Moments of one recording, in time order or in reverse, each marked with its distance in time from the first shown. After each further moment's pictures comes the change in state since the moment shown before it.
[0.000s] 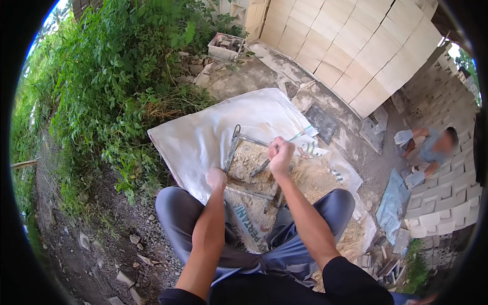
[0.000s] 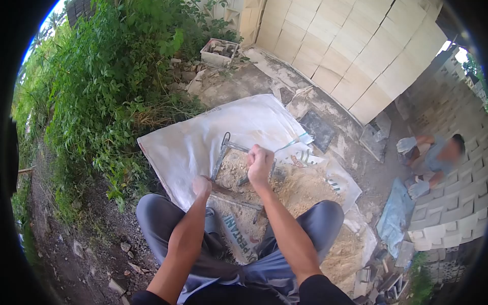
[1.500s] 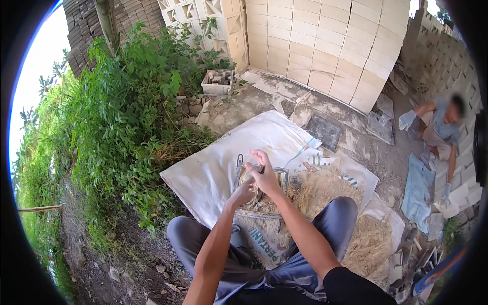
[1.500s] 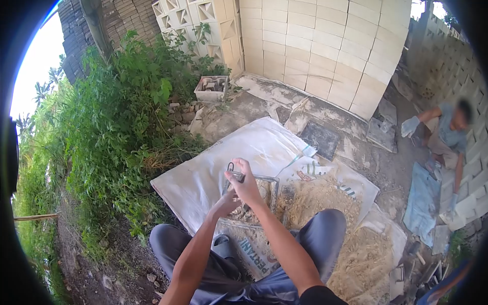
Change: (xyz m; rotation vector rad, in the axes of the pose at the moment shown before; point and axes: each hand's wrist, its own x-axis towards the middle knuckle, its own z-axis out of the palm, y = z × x) left_hand -0.085 0.129 -0.081 -0.052 -0.722 0.597; right_hand 0.008 0.008 -0.009 -0.268 -0.146 -0.070
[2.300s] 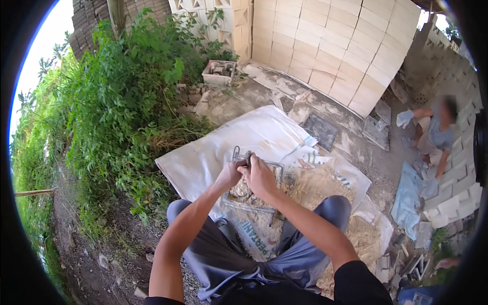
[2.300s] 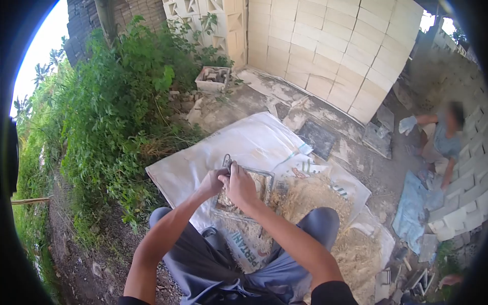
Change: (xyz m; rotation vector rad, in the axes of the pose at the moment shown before) left_hand -0.004 0.031 -0.039 0.146 0.271 0.403; right_hand -0.027 -0.031 0.002 -0.839 -0.070 -0.212
